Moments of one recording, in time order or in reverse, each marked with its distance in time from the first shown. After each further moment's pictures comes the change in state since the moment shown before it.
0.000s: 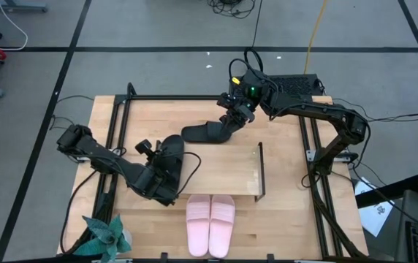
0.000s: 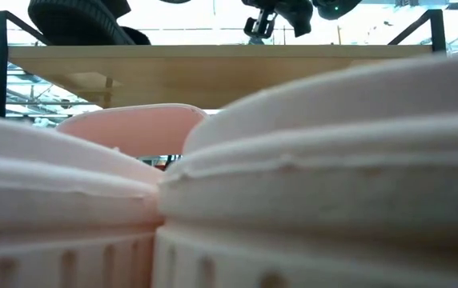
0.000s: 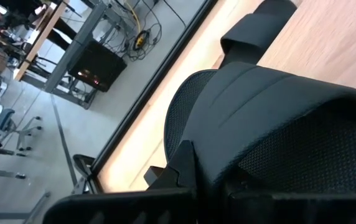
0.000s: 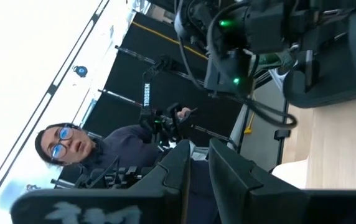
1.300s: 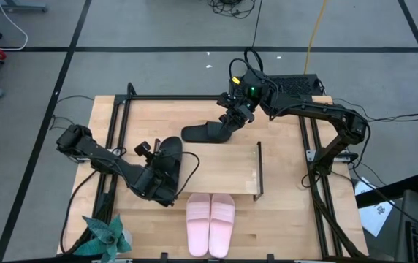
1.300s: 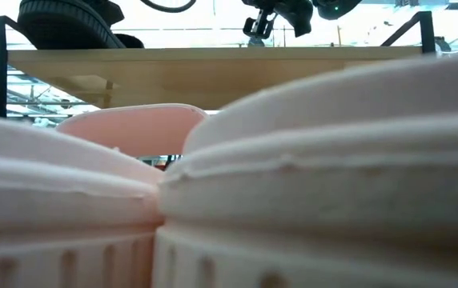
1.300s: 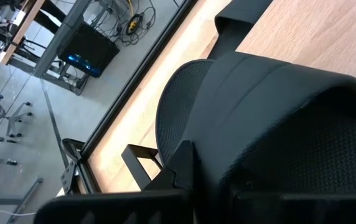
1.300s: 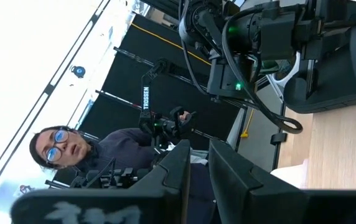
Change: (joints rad) left arm -0.010 -0.001 -0.041 0.029 0.087 -0.038; right arm 0.000 0.000 0.000 0.000 0.003 -0.023
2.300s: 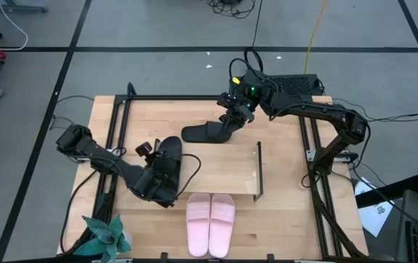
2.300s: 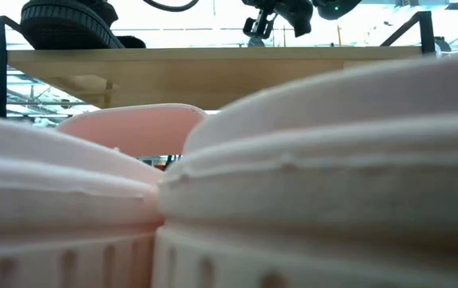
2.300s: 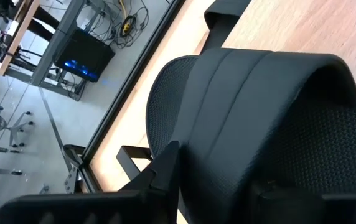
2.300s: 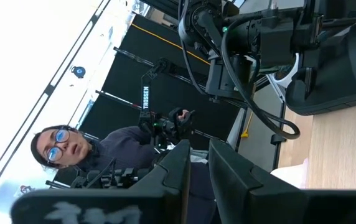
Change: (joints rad) left arm -0.005 0.001 0.005 0.017 0.017 0.084; right arm 0.000 0.000 0.000 0.000 0.000 0.003
